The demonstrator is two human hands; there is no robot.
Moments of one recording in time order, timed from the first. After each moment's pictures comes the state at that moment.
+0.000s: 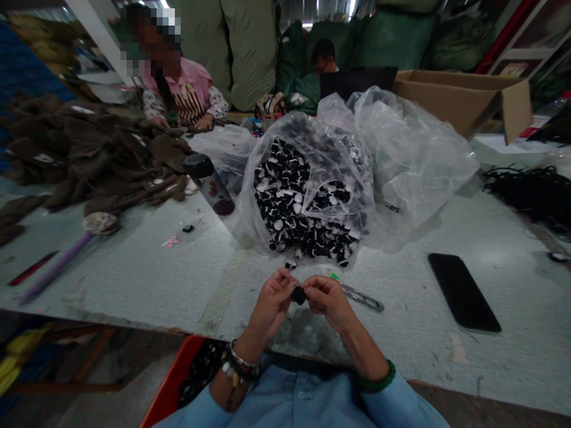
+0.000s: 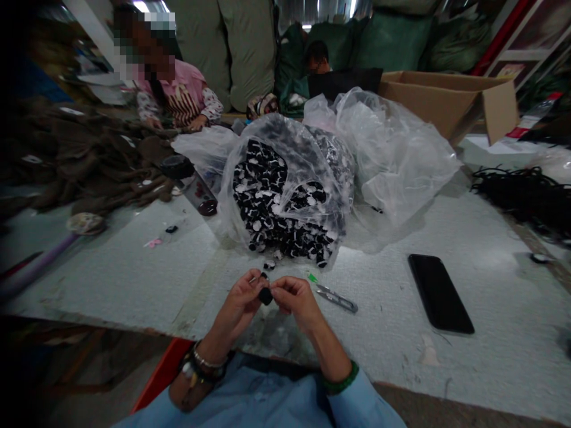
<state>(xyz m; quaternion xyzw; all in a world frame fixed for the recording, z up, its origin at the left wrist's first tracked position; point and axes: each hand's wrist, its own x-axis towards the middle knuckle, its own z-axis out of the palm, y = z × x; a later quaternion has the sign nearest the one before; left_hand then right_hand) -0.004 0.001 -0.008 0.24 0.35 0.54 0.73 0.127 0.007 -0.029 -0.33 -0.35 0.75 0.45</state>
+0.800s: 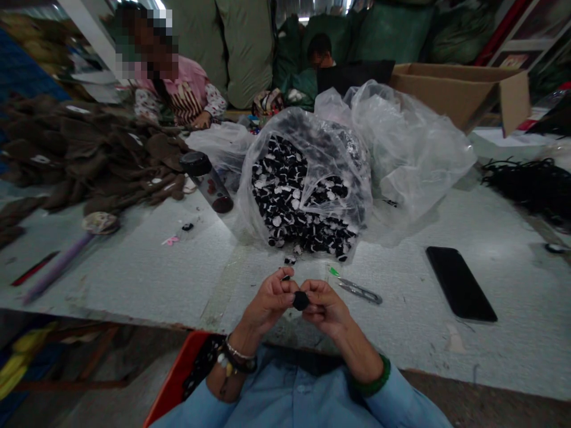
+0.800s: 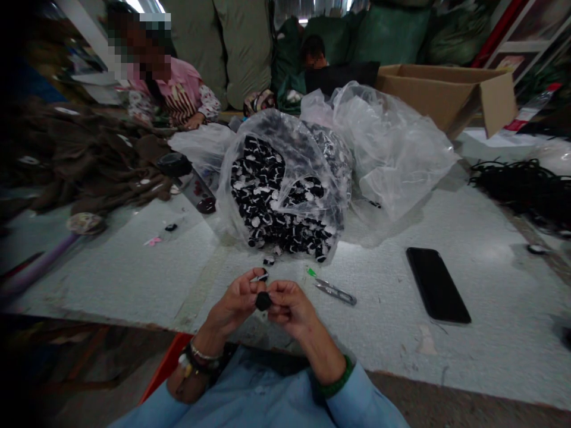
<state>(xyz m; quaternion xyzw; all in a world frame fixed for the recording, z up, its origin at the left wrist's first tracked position) -0.017 -0.006 -0.011 0.28 0.31 0.45 0.79 0.122 -0.004 -0.027 -0.20 -0.17 0.88 0.39</state>
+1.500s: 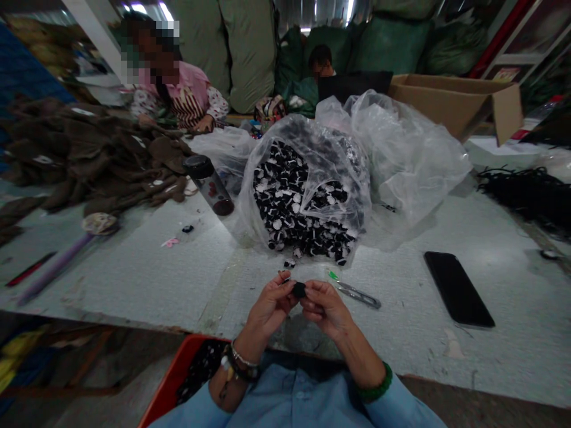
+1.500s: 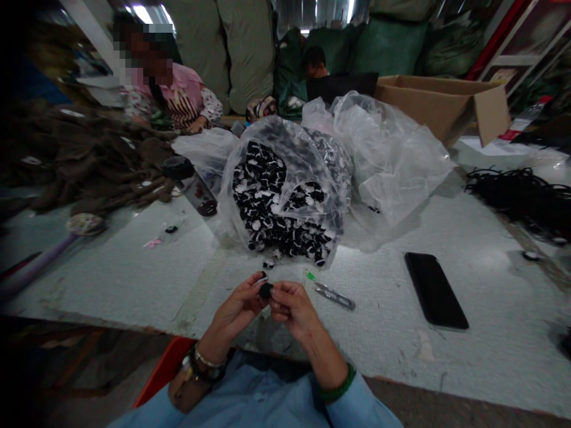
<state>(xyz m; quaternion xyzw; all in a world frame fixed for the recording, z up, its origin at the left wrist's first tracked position) -0.006 -0.001 -0.019 0.12 0.40 0.49 0.76 0.122 -0.005 -0.026 -0.23 -0.18 0.85 0.43</state>
